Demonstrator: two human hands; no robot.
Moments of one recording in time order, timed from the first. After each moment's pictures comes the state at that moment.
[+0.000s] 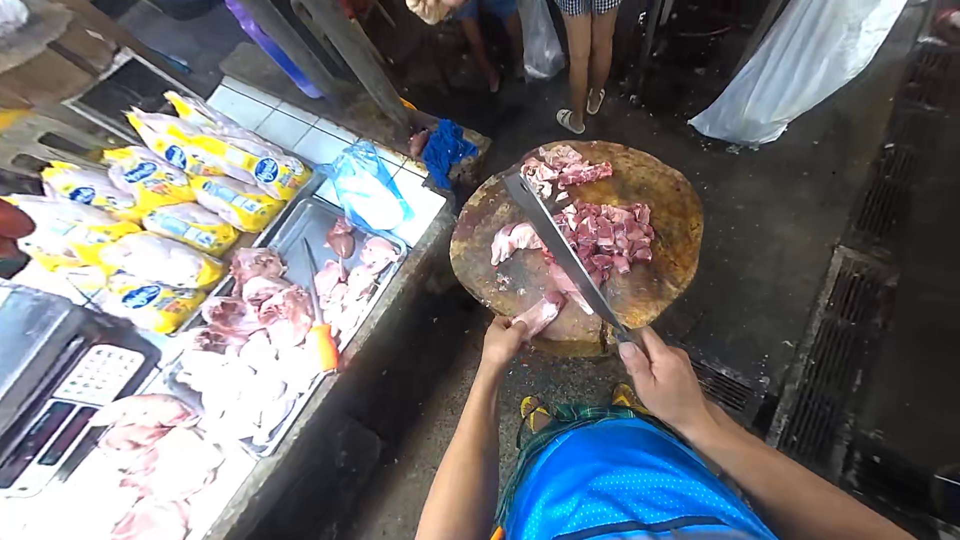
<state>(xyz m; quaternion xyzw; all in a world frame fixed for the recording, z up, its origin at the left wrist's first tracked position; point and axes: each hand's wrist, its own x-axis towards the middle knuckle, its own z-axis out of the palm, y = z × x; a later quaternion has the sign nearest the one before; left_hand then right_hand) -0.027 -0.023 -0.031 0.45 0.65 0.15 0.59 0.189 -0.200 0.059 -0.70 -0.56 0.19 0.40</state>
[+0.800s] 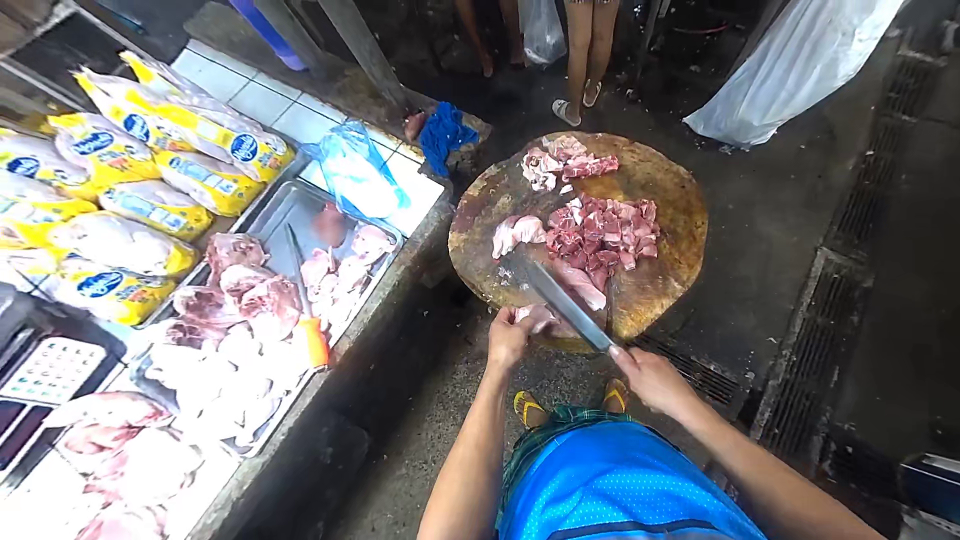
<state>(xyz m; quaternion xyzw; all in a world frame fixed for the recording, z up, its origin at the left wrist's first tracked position) -0.029 -0.026 -0.038 0.49 0.61 0.23 0.58 0.190 -0.183 0.027 -0.78 -0.39 0.50 0.05</state>
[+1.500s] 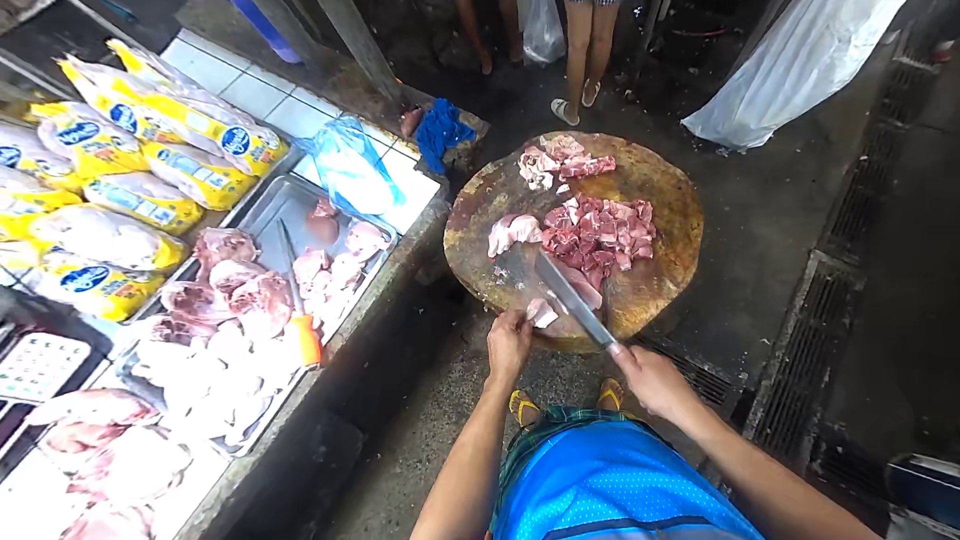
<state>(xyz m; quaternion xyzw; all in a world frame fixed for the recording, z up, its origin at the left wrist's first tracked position) -0.031 -0.040 -0.059 0.72 0.58 0.18 0.32 0.190 -0.184 0.050 -0.78 -0.38 0.49 0.06</state>
